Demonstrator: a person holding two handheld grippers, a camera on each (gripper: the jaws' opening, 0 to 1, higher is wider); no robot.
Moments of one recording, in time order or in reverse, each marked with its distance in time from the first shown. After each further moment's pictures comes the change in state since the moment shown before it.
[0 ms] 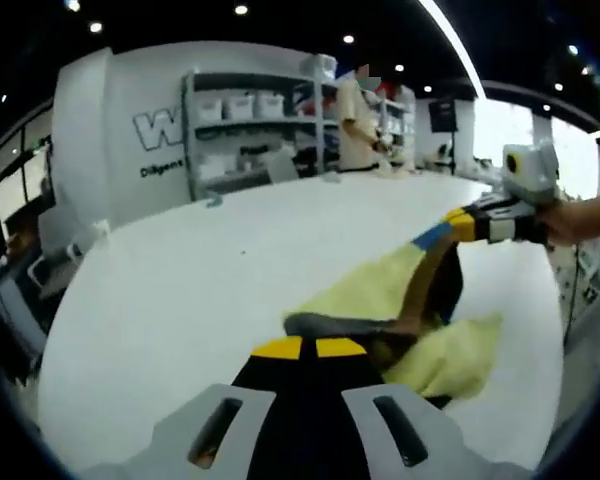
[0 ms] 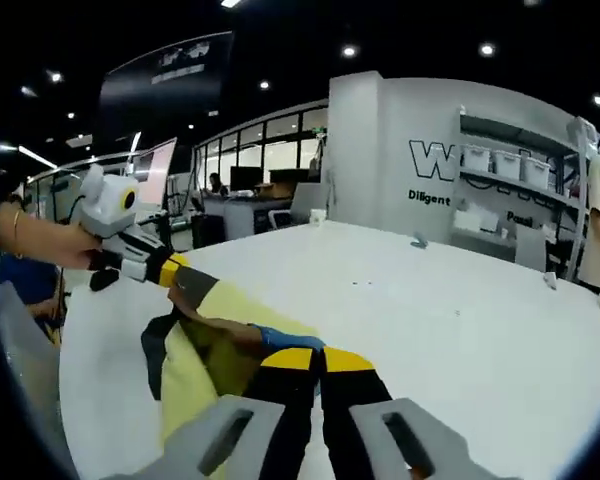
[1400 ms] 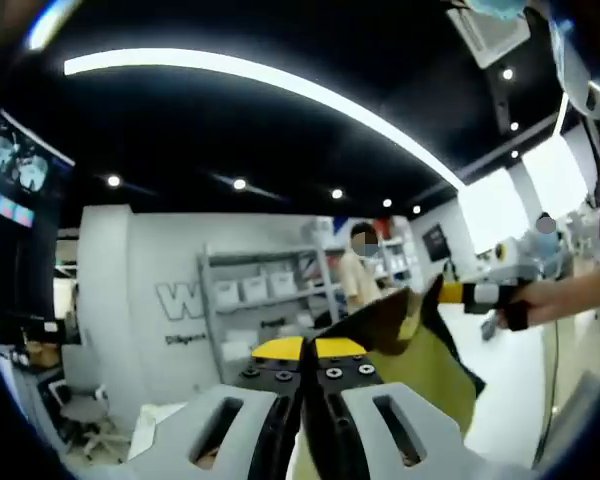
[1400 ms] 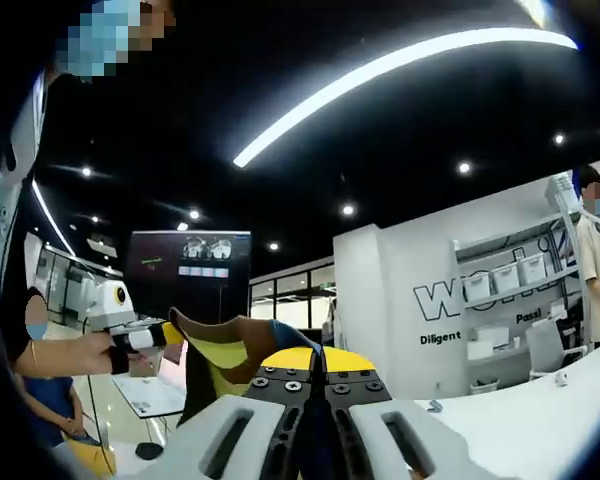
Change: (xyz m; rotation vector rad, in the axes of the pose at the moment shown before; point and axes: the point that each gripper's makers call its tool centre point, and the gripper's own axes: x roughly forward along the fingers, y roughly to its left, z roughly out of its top) left arm -0.219 -0.038 0.283 0.202 -0.722 0.058; right arm -0.165 0.038 0.277 0.080 -0.715 0.039
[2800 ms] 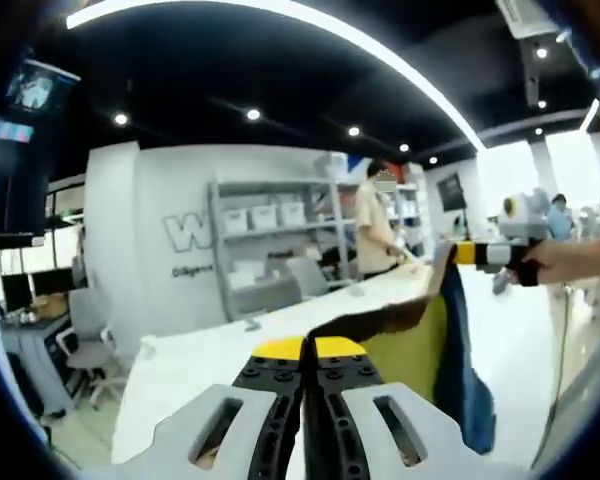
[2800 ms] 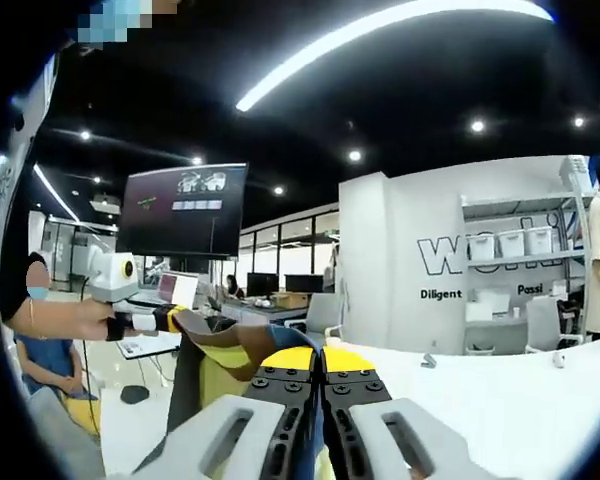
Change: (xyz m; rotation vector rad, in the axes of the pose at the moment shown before) left arm 0.016 0.027 -0.159 -0.092 0.331 0.068; right arm 0.025 -0.061 -0.126 -0.038 0.280 0.021
